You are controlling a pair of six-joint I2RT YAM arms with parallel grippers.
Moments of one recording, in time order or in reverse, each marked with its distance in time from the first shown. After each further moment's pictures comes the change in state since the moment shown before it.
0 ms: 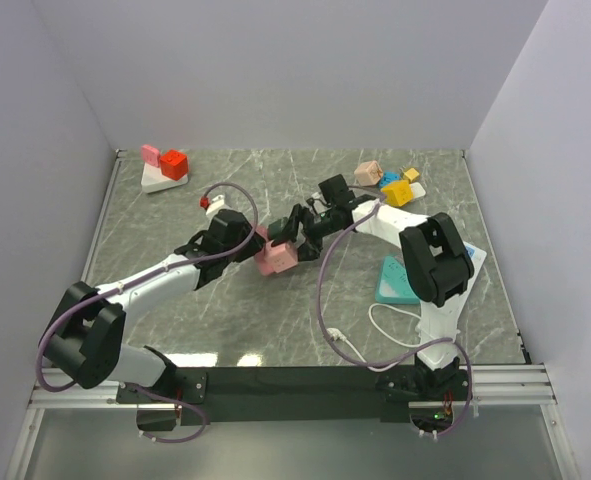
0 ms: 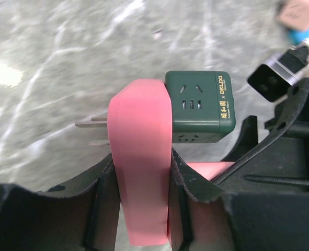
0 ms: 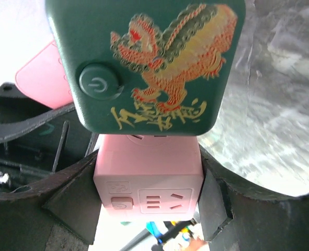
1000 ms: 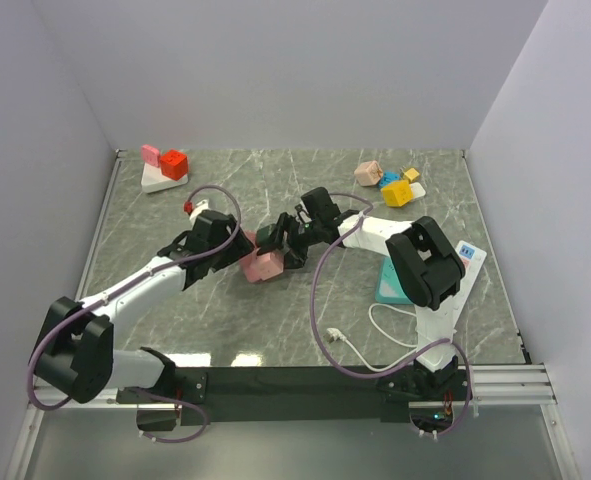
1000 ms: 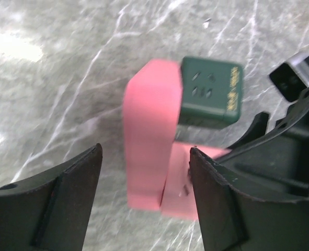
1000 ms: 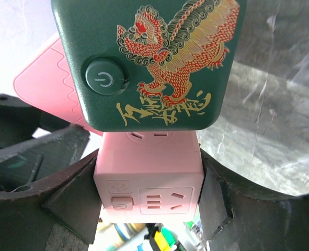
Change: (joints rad) left arm 0.087 -0.090 -0.020 -0.168 0.067 0.019; right arm 0.111 0.013 -0.066 0.216 0.158 0.111
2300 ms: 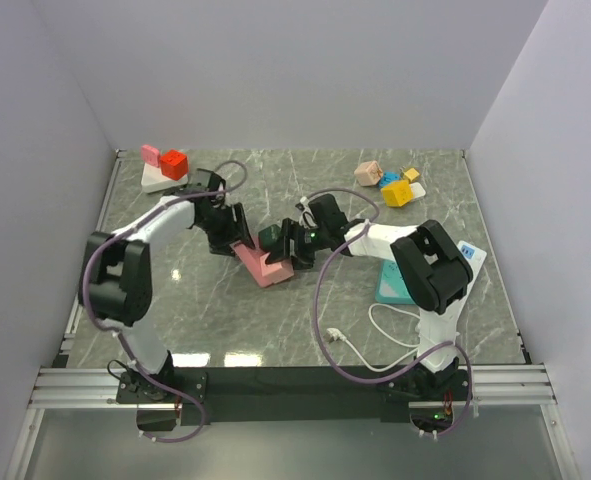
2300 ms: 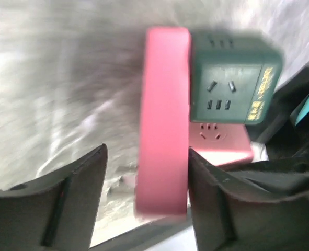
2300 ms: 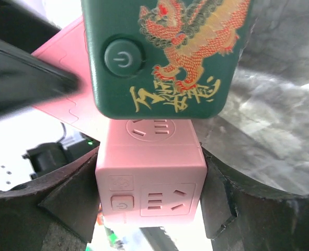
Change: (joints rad) left arm 0.216 0.495 0.508 -0.469 0.558 0.404; right arm -0.013 -0.052 -0.130 0.116 0.055 -0.339
